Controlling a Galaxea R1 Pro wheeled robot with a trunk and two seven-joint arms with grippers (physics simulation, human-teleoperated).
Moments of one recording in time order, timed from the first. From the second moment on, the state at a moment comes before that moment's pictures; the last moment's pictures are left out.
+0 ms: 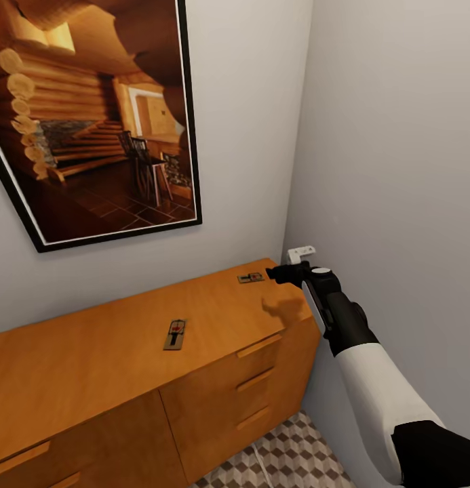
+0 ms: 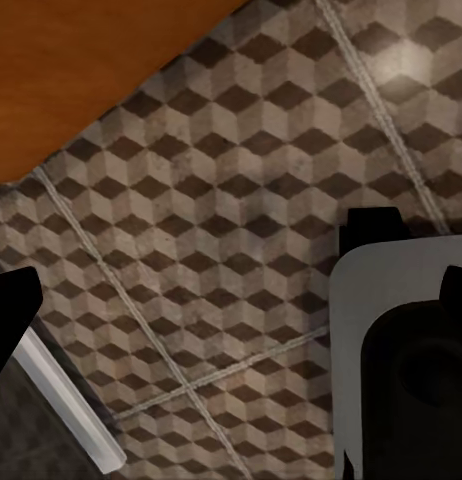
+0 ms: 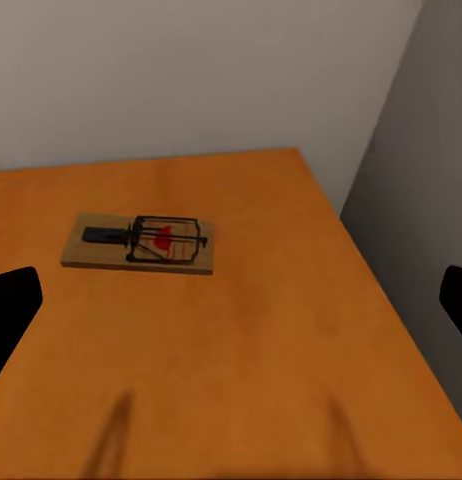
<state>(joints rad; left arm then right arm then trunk) -0.32 0.09 -0.45 0.08 0.31 -0.04 0.08 -0.94 0.06 0.10 -1.01 0.10 0.62 0.14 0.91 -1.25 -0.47</state>
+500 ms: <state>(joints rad) -0.32 0.09 -0.45 0.08 0.31 -0.03 0.08 -0.94 0.06 0.10 -1.01 0.10 0.60 0.15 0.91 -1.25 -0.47</state>
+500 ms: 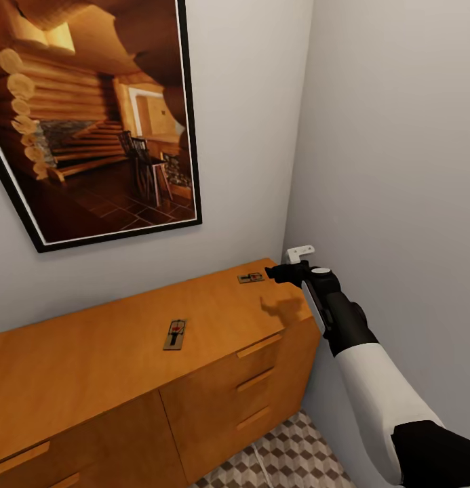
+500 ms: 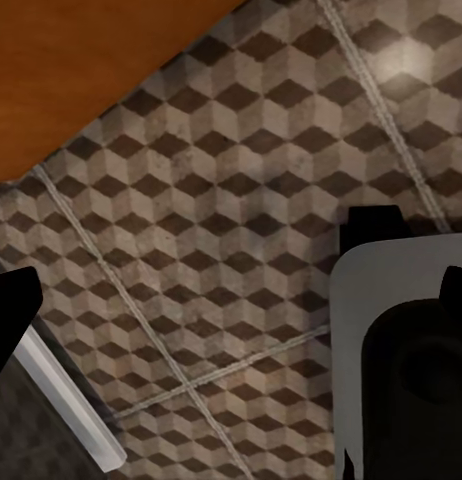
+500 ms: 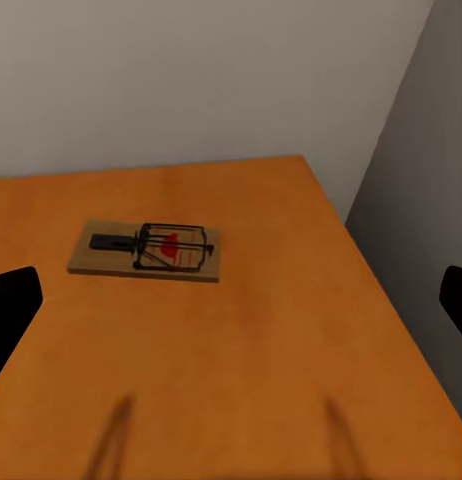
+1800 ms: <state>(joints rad) -0.32 0.09 -0.45 0.08 0.32 -0.03 0.08 -0.94 0.02 0.10 -0.93 0.18 0.50 0.43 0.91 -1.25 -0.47</state>
